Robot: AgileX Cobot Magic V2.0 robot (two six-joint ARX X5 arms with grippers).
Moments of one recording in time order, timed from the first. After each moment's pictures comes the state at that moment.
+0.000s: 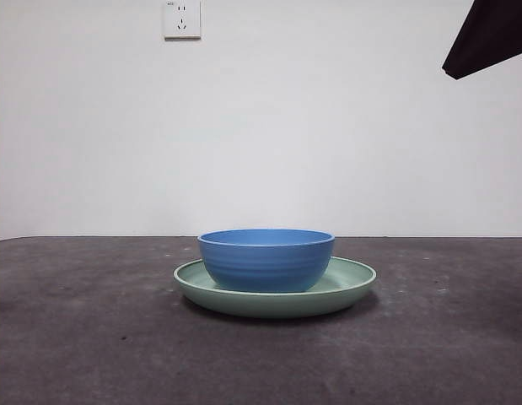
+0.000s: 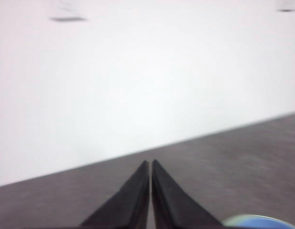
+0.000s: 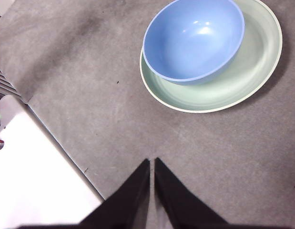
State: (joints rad) left arm -0.12 0.48 0.68 -0.10 0.22 0.07; right arm 0.42 0.90 0.88 -0.80 -0.50 0.08
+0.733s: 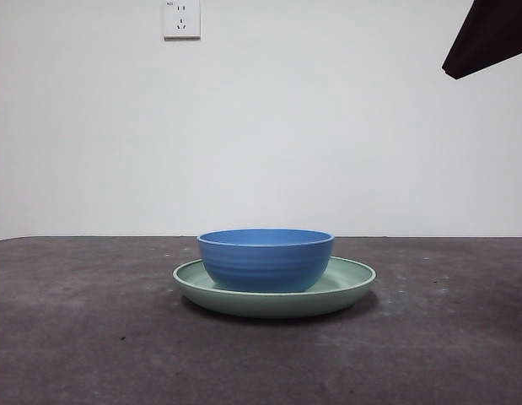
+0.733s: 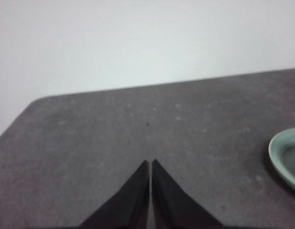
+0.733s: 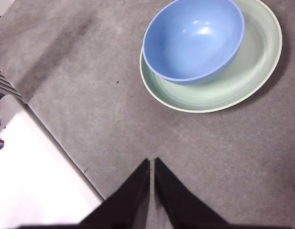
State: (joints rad) left arm -0.01 0.05 0.11 -0.10 0.12 0.09; right arm 0.42 0.90 0.88 -0.80 -0.50 0.08
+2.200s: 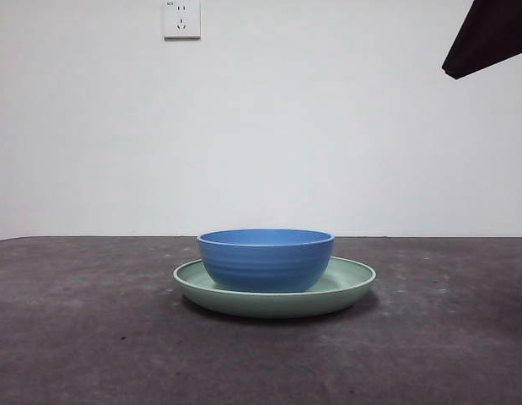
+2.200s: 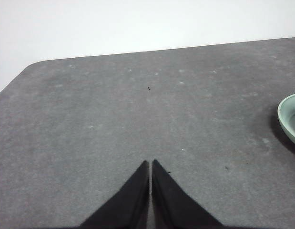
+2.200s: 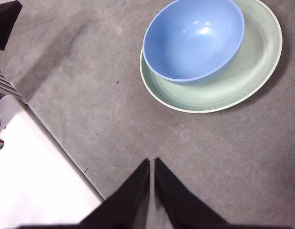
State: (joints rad) left arm -0.01 0.01 0.03 -0.18 0.11 0.09; right arm 0.42 0.90 0.88 -0.80 -0.50 0.08
